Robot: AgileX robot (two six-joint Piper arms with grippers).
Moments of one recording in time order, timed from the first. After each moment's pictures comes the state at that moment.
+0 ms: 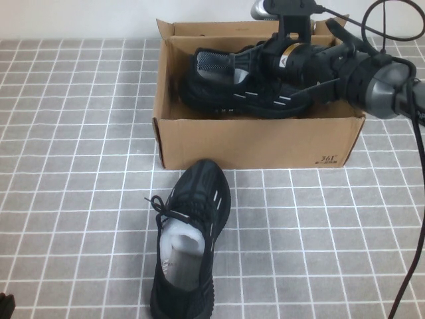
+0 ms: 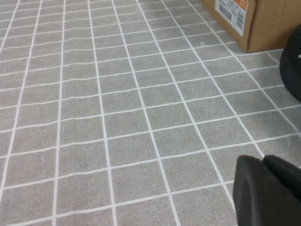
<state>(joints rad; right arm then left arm) 0.43 2.14 -1.75 -0.04 0.11 0.37 -0.16 -0.01 0.03 -0.15 0.38 0.17</state>
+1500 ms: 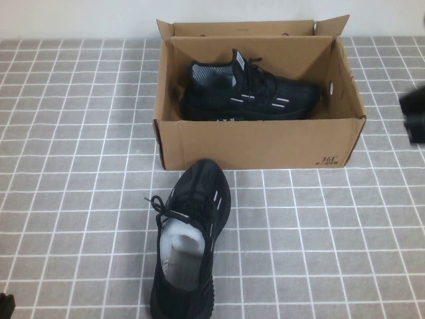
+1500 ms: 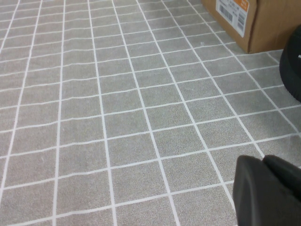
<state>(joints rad) 0.43 1.11 -1.23 0.04 0.94 -0.06 -0.16 -0.01 0.03 -0.15 0.38 0.17</state>
